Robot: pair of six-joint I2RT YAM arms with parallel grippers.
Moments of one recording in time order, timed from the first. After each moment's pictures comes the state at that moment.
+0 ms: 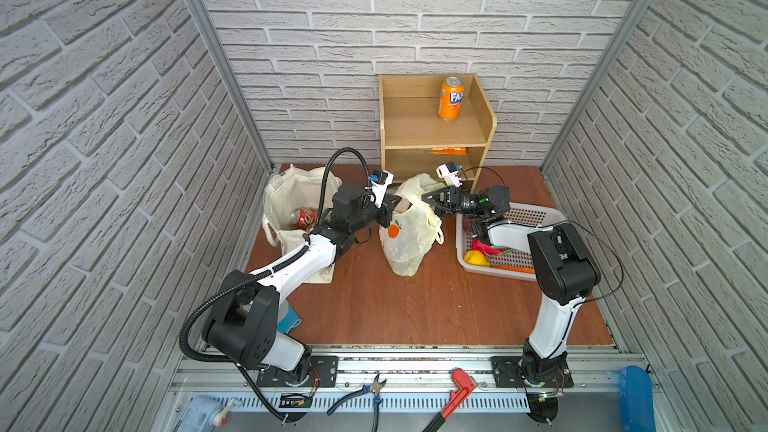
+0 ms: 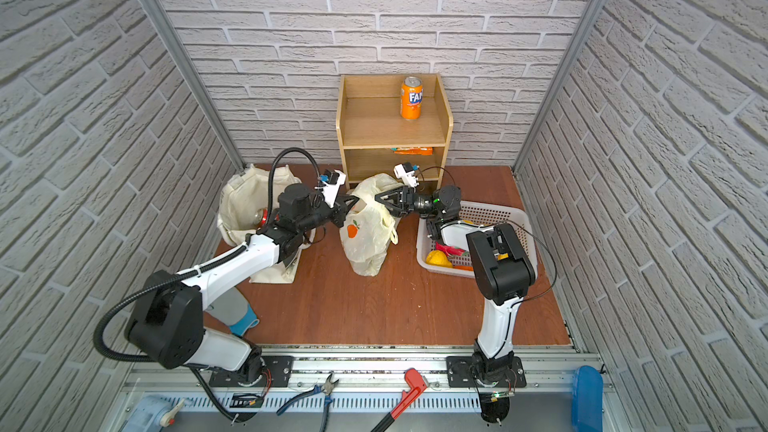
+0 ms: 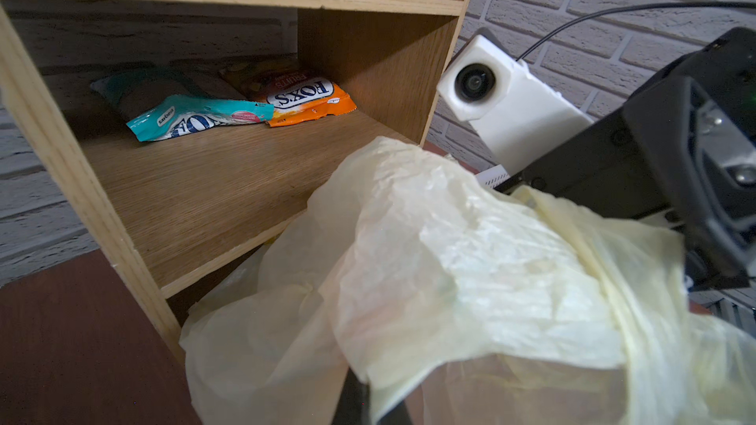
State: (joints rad) left arm -0.48 1.46 0.96 0.26 0.38 -0.07; right arm 0.22 1.89 1.05 1.28 -1.23 1.55
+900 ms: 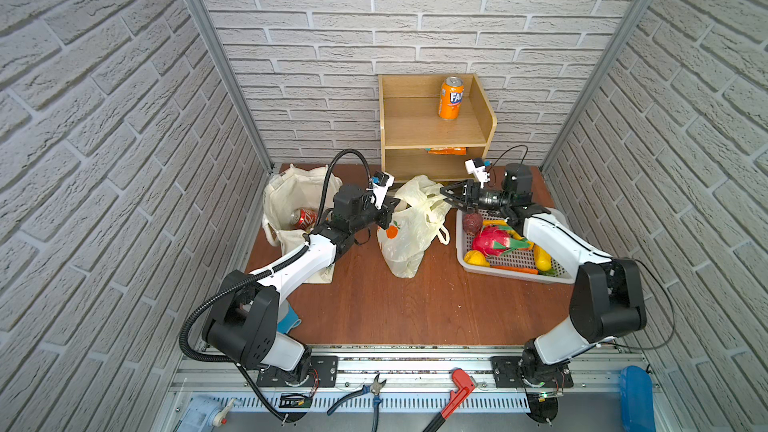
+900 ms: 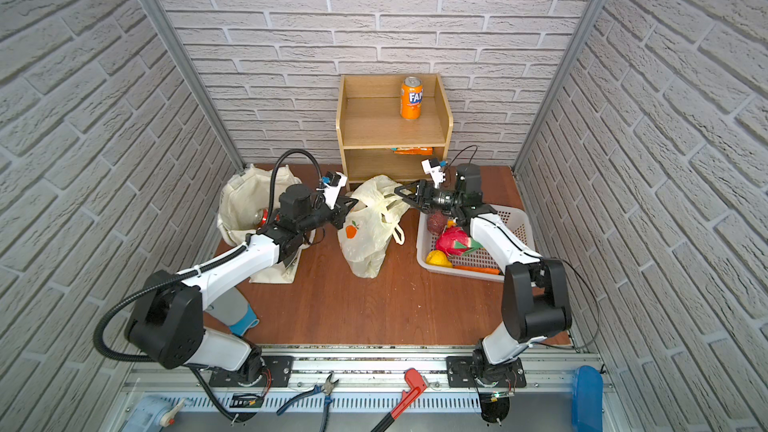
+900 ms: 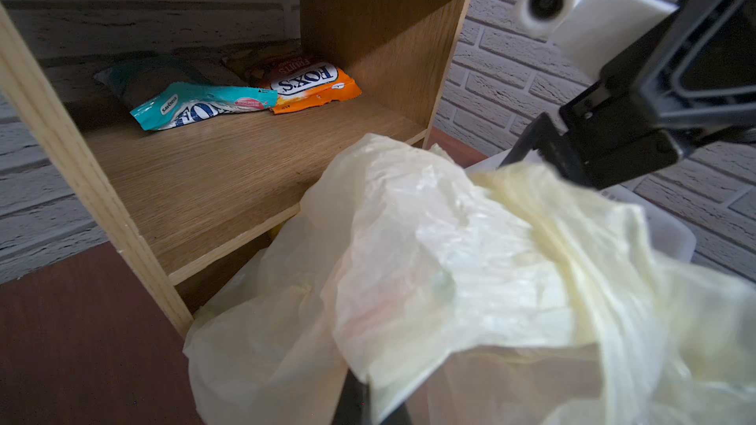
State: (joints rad) left arm -0.48 1.46 0.96 0.23 0.36 -0.04; right arm 0.10 1.53 1.22 -0.20 -0.98 0.59
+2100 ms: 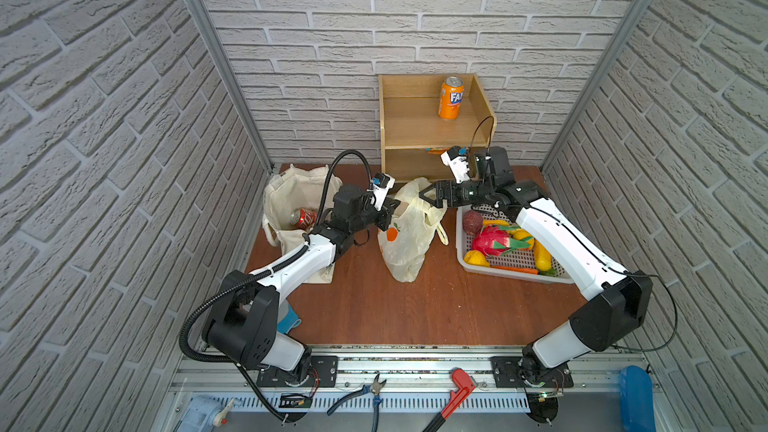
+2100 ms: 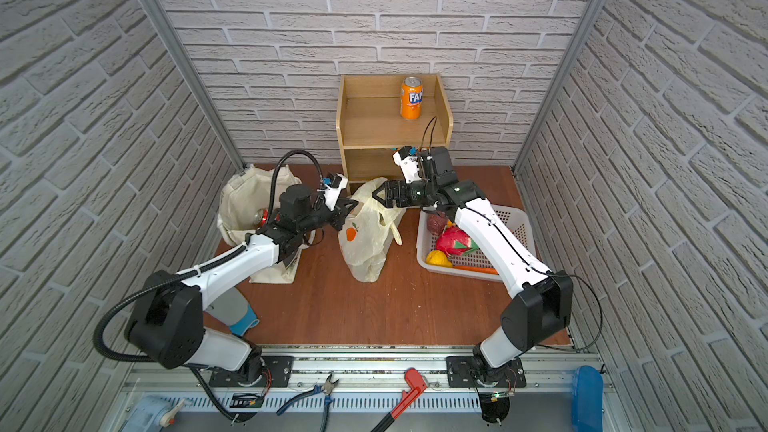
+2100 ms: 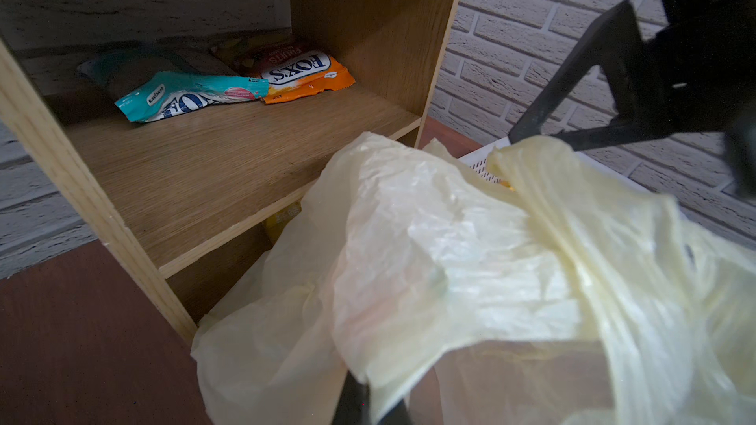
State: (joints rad) left arm -0.48 1.46 0.96 0.20 0.39 -0.01; right arm 0.36 1.57 1.55 -0.65 -0.46 0.31
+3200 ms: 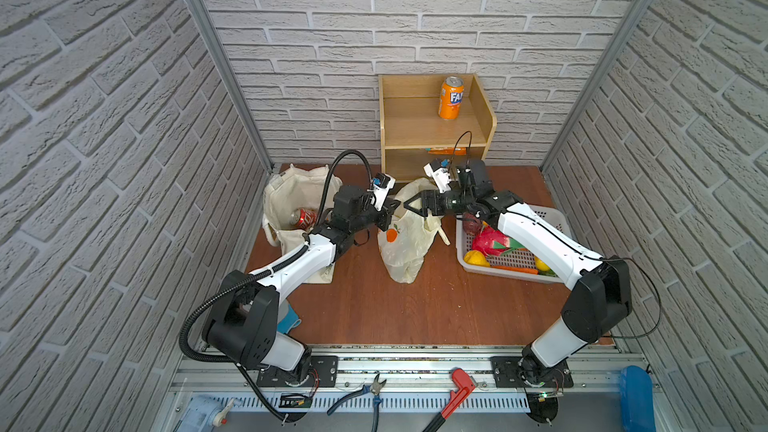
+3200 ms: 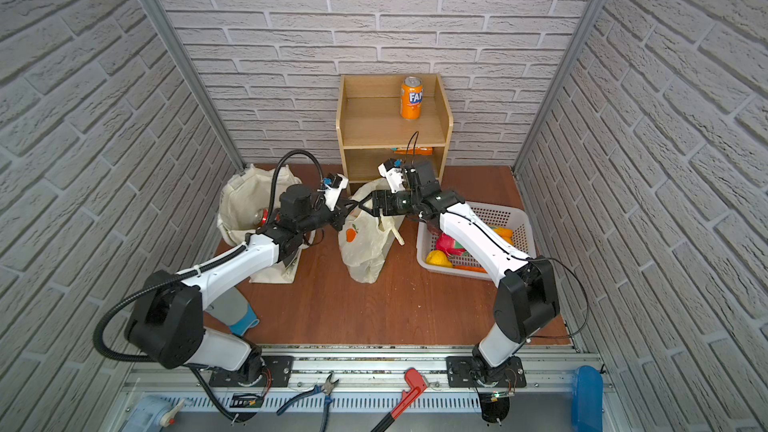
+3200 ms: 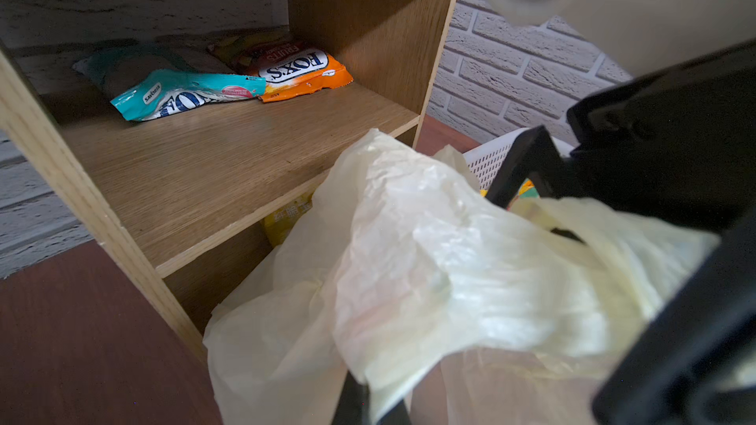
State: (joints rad) left arm -0.48 1.46 0.96 0.20 0.39 -0.01; right arm 0.44 1.63 1.43 -0.46 -0.56 0.41
